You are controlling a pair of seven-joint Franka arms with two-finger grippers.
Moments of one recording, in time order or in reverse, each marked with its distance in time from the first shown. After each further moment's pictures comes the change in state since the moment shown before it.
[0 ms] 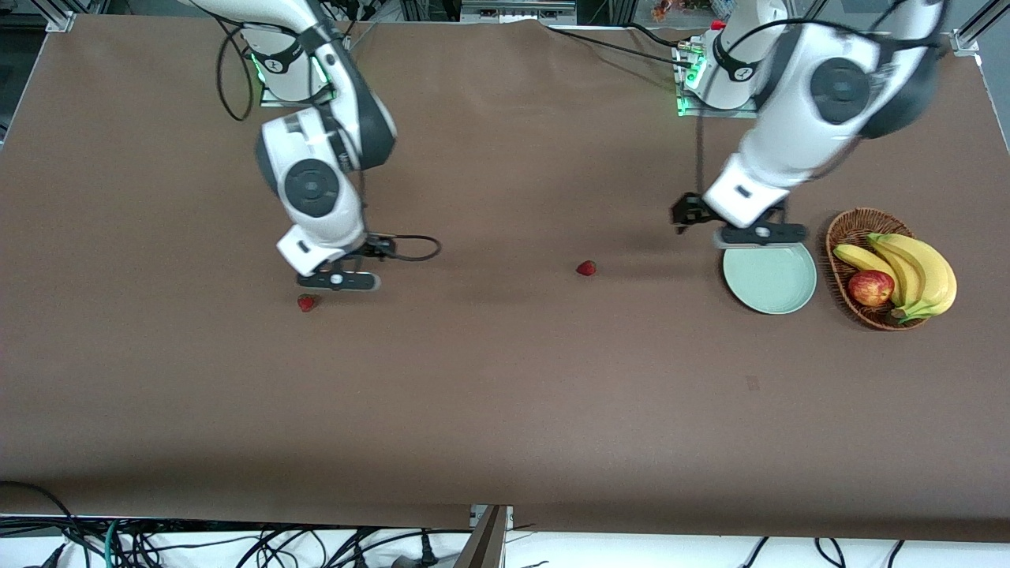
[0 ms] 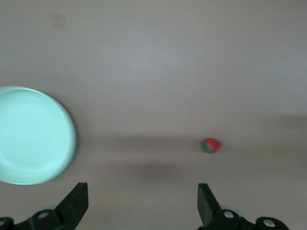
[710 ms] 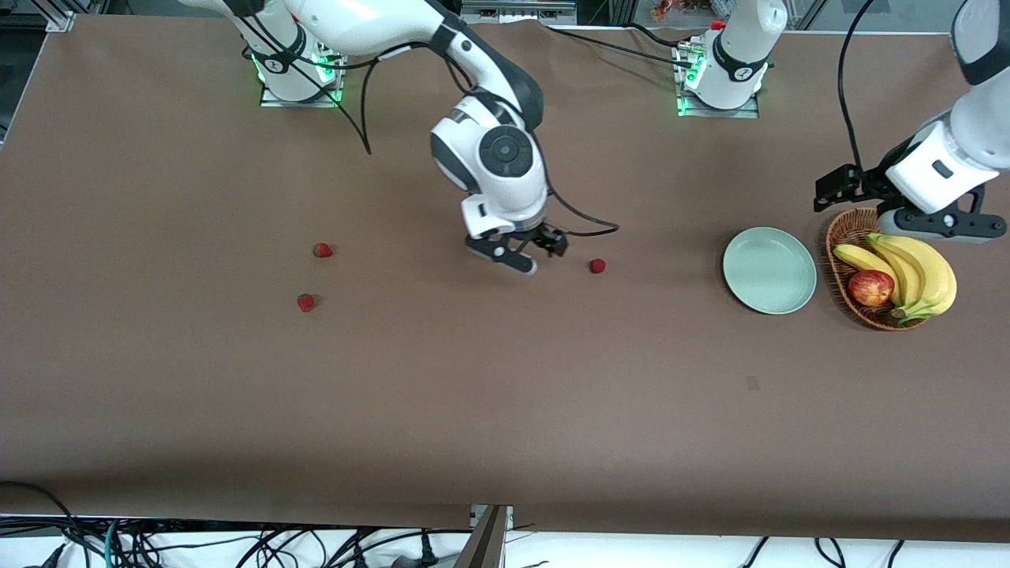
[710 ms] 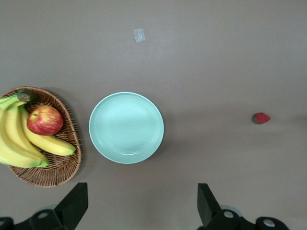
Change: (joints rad) left arm 0.012 -0.040 0.364 0.282 0.027 -0.456 0.516; right arm 0.009 0.388 0.410 0.662 0.000 -0.109 0.820
